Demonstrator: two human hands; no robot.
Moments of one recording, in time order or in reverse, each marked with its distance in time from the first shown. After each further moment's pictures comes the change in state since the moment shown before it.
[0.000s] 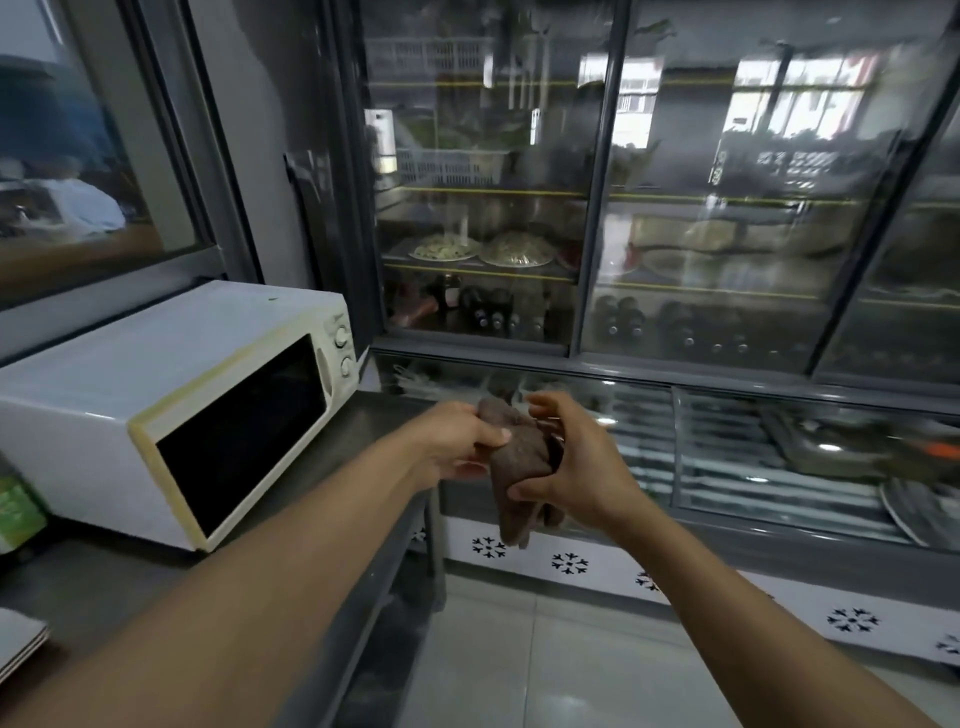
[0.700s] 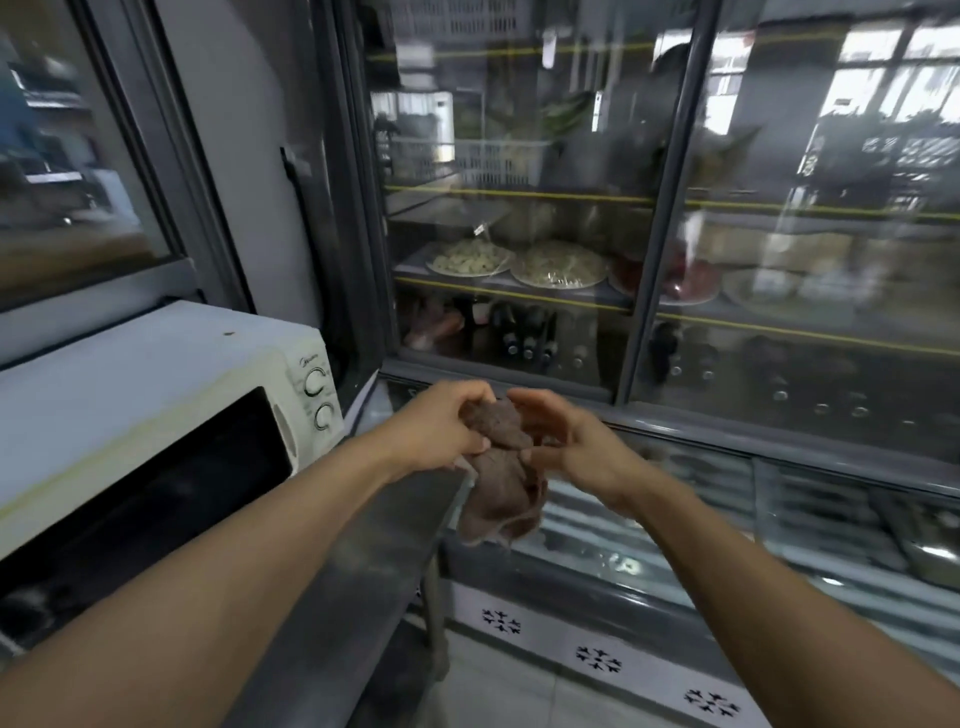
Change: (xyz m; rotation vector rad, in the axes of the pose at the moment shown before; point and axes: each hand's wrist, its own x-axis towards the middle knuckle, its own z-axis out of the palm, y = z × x) left_hand 0.214 0.066 -0.058 0.529 0.174 0.289; right_hand 0.254 0.097 -0.021 0.368 -0.398 0.008
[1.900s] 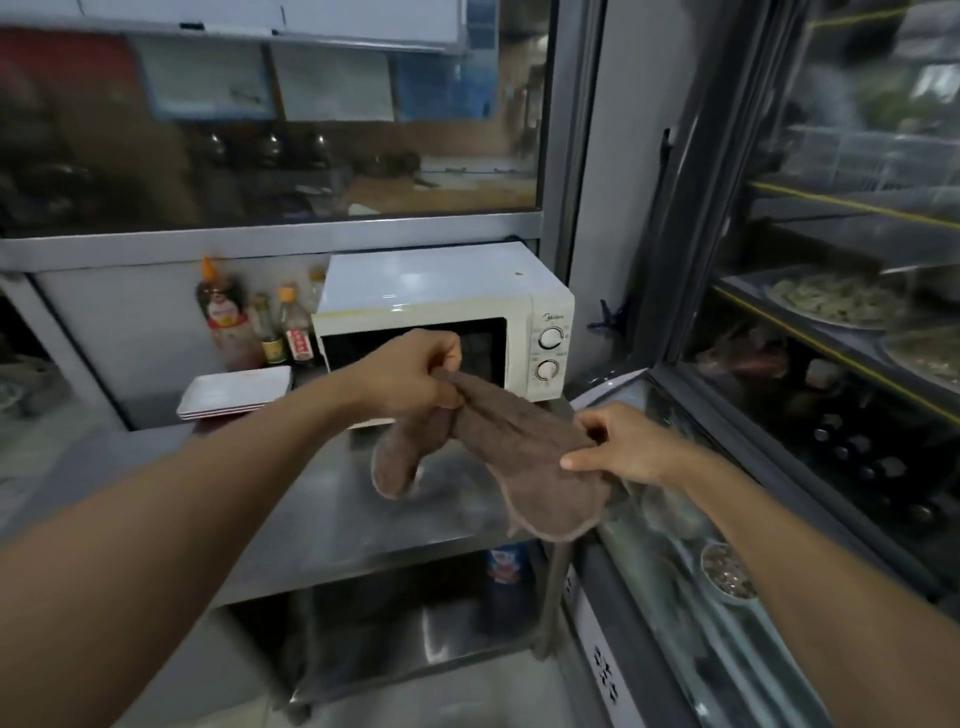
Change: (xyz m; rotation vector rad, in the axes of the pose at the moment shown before) left_hand -0.087 0.053 0.012 0.249 0.693 -0.593; right_hand 0.125 0.022 -0.015 -0.445 -0.874 -0.376
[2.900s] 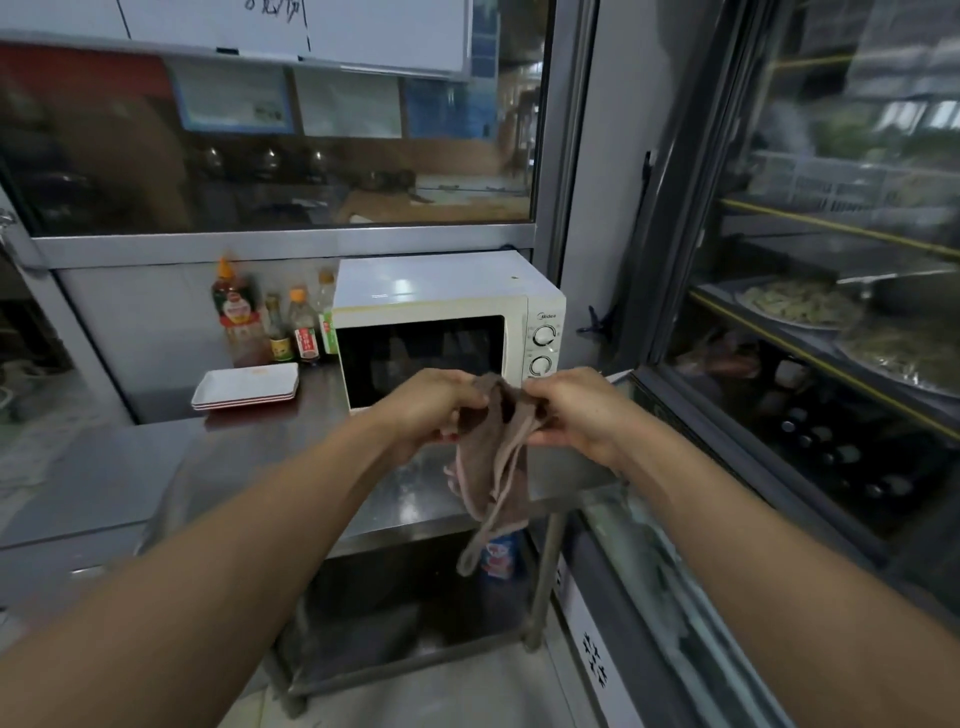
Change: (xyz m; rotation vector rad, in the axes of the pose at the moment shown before) left_hand -0.066 0.030 0.041 -0.715 -0.004 -0.318; right_hand -0.050 -0.098 0.035 0.735 0.188 0.177
